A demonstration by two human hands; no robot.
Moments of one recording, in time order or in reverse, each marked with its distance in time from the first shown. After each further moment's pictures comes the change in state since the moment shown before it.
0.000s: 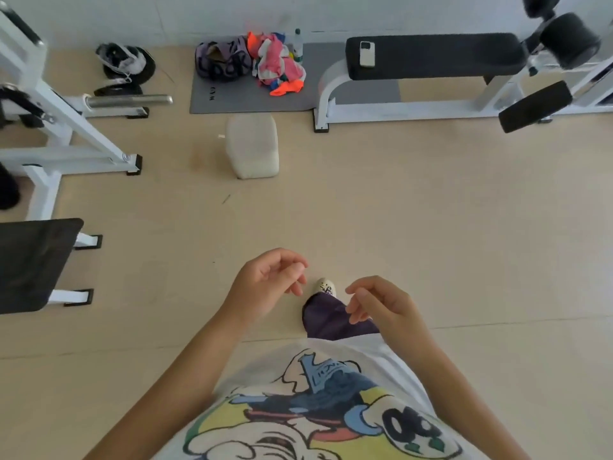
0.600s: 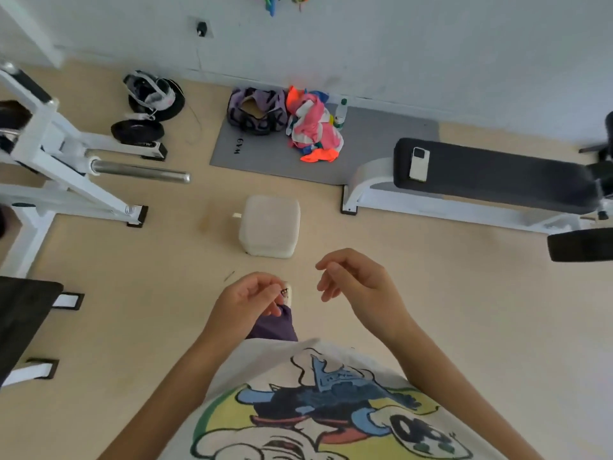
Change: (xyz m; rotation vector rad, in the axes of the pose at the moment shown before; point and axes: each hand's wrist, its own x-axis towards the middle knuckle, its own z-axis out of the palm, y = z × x) left_hand 0.402 0.107 -0.192 -0.075 0.260 -0.120; right_hand 0.493 -0.261 0.027 -0.087 -0.216 -0.148
